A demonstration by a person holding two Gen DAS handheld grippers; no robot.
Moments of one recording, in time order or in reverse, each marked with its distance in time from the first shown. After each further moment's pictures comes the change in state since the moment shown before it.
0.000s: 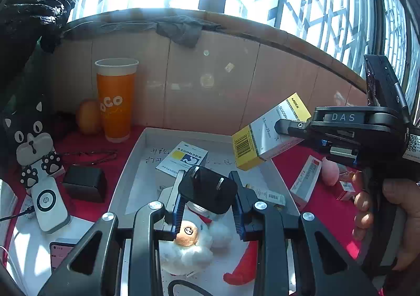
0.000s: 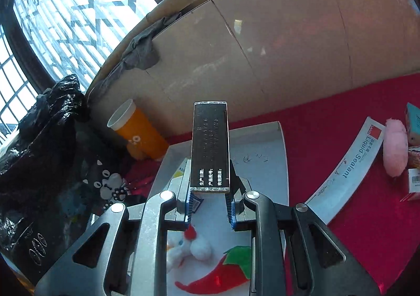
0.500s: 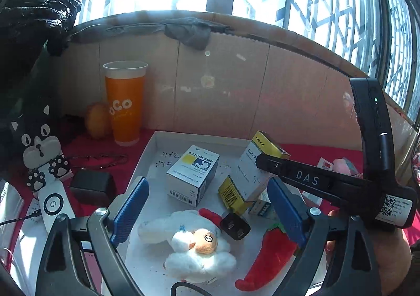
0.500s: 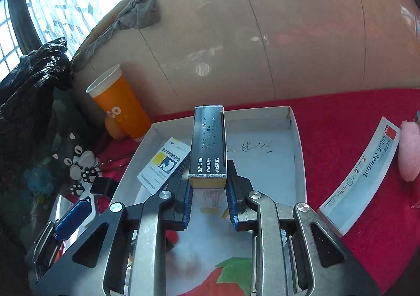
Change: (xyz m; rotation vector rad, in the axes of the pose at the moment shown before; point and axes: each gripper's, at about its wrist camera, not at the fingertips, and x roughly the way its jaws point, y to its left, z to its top) left arm 0.001 0.004 0.002 0.009 -0.023 0.076; right arm 0.037 0.015 -0.031 -0.139 0.034 -0.064
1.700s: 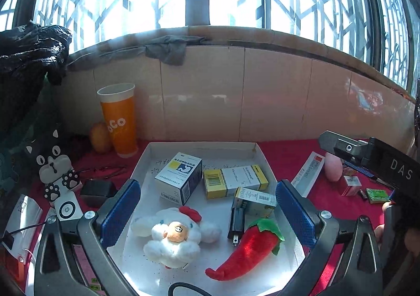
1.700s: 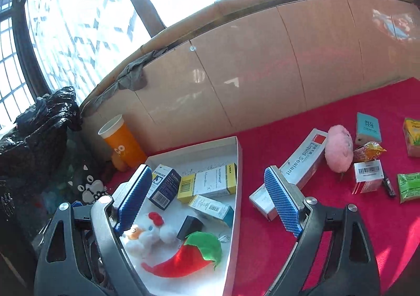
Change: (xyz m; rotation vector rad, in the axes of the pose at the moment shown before) left arm -0.029 -0.059 0.006 0.103 -0.009 0.055; right arm -0.122 -0.061 -0.016 0.125 -0.246 -0.036
